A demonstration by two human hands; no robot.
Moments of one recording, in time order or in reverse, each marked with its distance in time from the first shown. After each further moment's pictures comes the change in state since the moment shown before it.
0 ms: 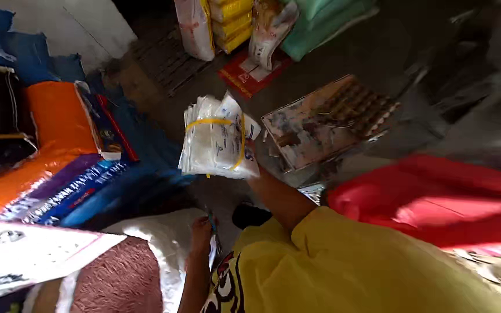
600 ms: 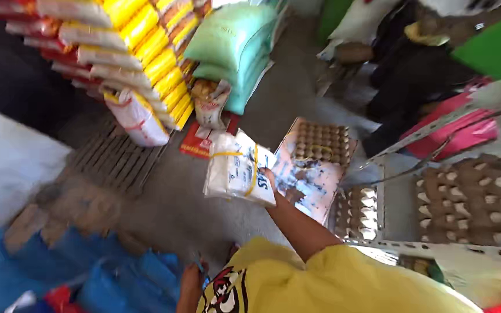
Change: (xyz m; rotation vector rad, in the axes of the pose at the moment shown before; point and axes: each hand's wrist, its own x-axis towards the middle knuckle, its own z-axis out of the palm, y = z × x) left_hand 0.356 0.303 0.020 0.390 -0.383 0.060; right_hand 0.302 -0.048 -0.006 0.067 0.230 -0.370
